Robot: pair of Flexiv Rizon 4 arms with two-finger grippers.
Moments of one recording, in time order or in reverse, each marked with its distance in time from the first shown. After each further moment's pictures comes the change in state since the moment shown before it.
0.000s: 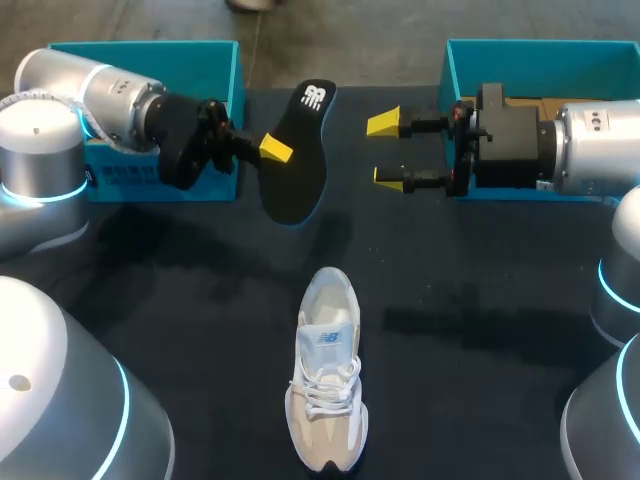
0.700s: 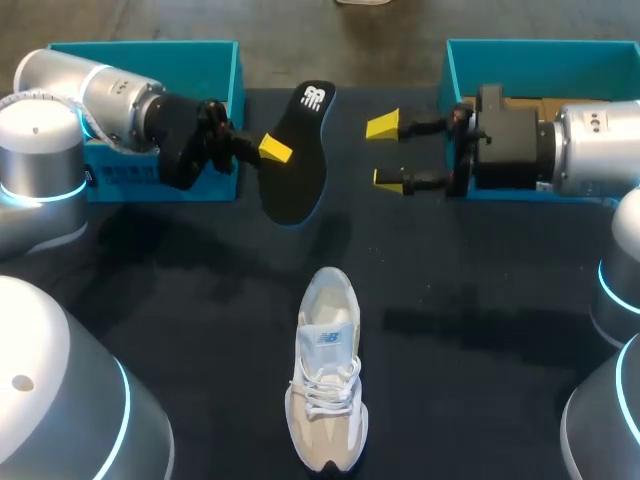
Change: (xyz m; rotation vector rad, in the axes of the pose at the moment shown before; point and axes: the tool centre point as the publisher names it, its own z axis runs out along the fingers) left arm 0.000 -0.001 0.000 0.000 0.000 0.000; right arm -0.004 -0.004 0.002 0.011 -0.009 -0.007
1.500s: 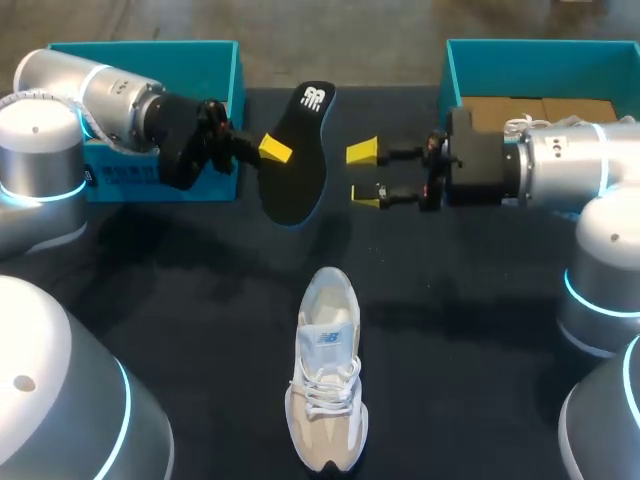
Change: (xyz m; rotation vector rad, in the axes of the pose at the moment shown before) left arm 0.000 0.000 0.000 0.000 0.000 0.000; right arm -0.040 0.004 0.031 0.051 0.064 -0.074
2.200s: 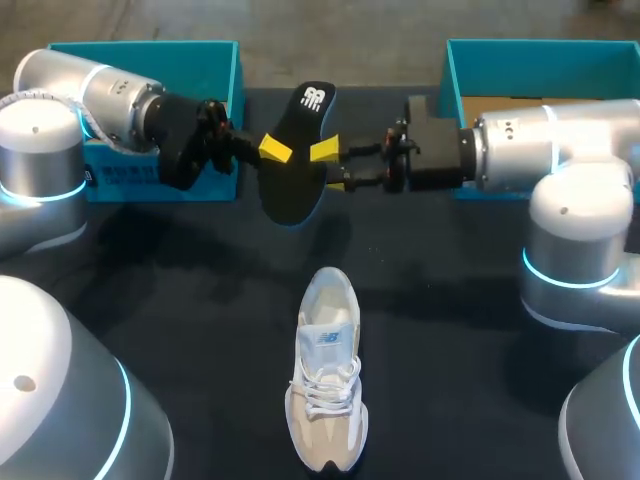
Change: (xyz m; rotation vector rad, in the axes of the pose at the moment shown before) left arm 0.000 0.000 0.000 0.000 0.000 0.000; right arm -0.010 0.019 0.046 0.045 -0.016 -0.016
